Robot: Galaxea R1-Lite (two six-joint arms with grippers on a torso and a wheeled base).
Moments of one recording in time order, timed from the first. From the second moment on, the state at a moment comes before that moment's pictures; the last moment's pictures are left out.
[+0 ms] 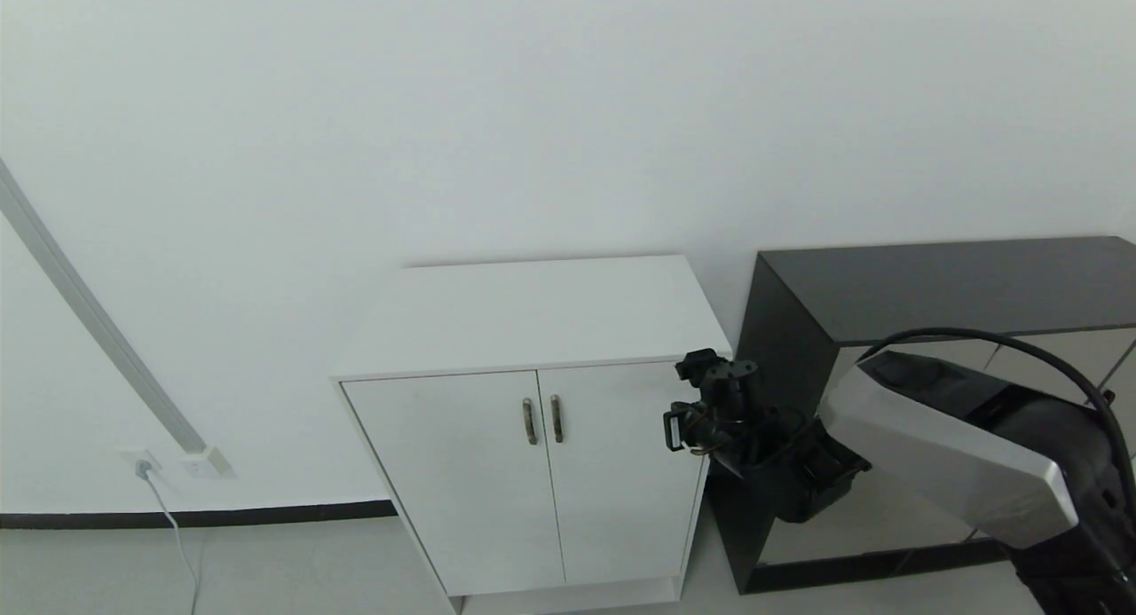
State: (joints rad) left arm 0.00 0.00 0.00 0.00 -0.06 -0.01; right arm 0.53 2.49 -1.27 -0.87 -0.17 0.10
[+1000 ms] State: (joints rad) left arm 0.00 0.00 0.00 0.00 -0.06 -0.01; right arm 0.33 1.90 -0.49 -0.96 -0.37 0.12
